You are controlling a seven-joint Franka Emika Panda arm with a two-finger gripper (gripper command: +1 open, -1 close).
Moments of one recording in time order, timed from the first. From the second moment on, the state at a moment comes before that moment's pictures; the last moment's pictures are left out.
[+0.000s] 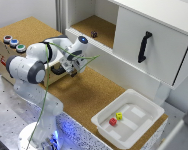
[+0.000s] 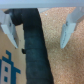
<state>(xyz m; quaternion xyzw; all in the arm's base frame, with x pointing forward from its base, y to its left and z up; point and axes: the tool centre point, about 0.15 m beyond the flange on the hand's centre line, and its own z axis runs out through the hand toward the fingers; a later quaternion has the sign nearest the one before) 0.372 0.141 0.320 -0.98 0.05 -0.03 0.17</state>
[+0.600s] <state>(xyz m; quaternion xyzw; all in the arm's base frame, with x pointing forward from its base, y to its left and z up) 0.347 0.203 0.431 -0.99 -0.01 -0.14 0.09</state>
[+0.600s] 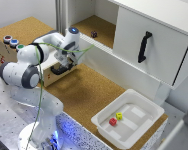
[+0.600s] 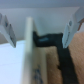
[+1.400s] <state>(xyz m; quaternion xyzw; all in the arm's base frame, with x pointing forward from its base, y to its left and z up) 0.260 0.375 0.501 -0.94 -0.29 -0.16 0.08</state>
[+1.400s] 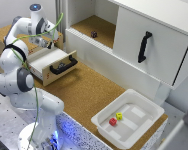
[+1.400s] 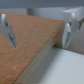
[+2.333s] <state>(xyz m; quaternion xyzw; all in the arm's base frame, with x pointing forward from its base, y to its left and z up) 0.166 0.445 0.487 -0.94 -0.34 0.02 0.03</state>
